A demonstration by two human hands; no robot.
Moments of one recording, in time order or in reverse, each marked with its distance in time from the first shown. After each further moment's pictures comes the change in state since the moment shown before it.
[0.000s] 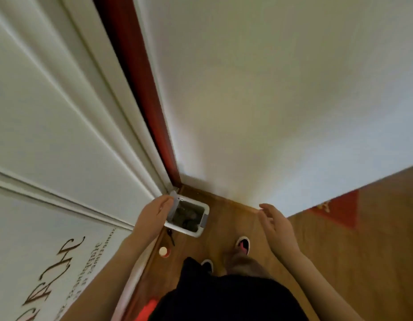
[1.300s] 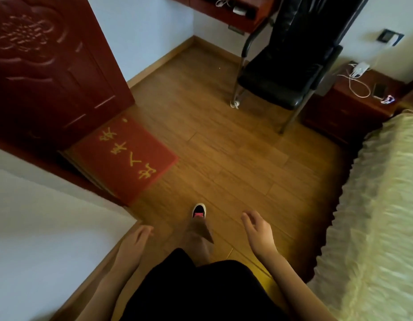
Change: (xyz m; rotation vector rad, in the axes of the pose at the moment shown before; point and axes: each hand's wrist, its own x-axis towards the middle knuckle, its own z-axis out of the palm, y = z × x) left_hand -0.116 0.302 0.542 0.476 -0.933 0.406; right_hand -0.294 0.417 -0.284 0.519 0.847 0.879
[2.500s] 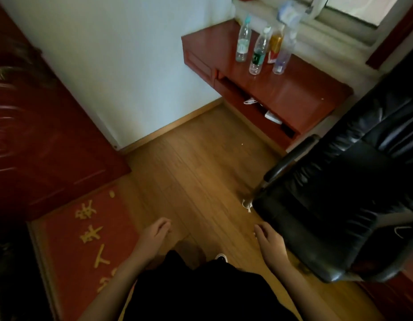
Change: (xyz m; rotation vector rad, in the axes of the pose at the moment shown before) left_hand 0.664 0.521 -0.086 -0.173 0.057 -0.021; right_hand 0.787 -0.370 -0.168 -0.160 -0.187 -0.072
